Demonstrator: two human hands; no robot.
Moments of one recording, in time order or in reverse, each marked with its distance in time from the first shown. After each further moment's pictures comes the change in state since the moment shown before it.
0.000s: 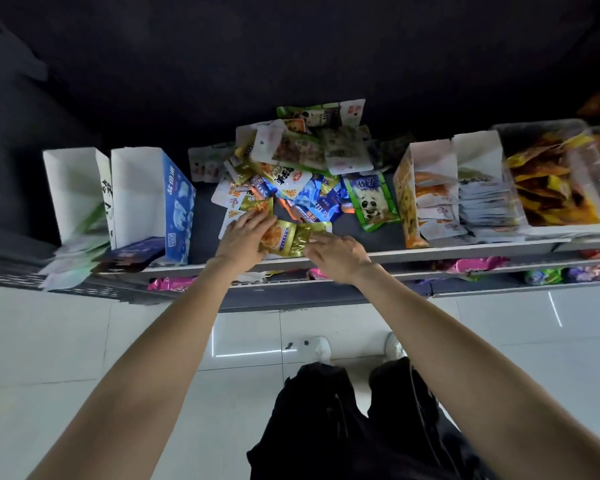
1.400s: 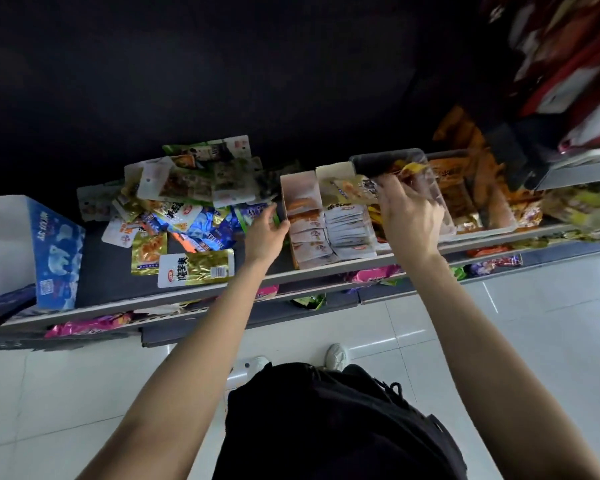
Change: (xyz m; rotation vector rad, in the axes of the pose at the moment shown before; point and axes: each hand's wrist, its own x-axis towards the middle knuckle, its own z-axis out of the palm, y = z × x) left_hand 0.061 0.259 -0.069 -0.953 0.288 -0.176; right_hand -0.181 0.186 -0.129 -0.170 1.180 0.311
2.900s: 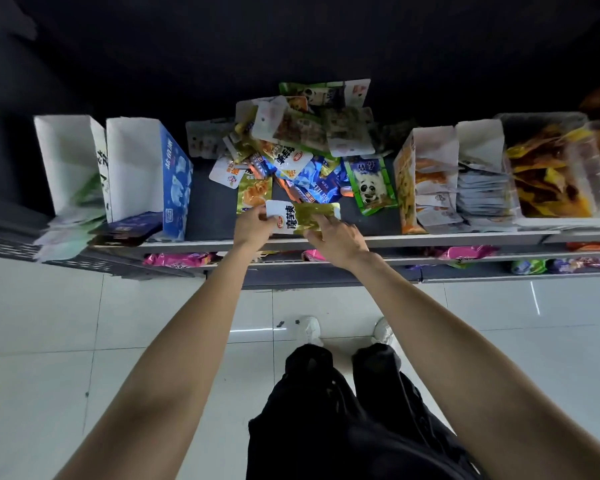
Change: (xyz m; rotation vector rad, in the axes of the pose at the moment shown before) left_hand -0.017 -0.179 -0.152 0.064 0.038 -0.291; right_hand -0.089 -0.235 0.142 0.242 -1.101 -0.016
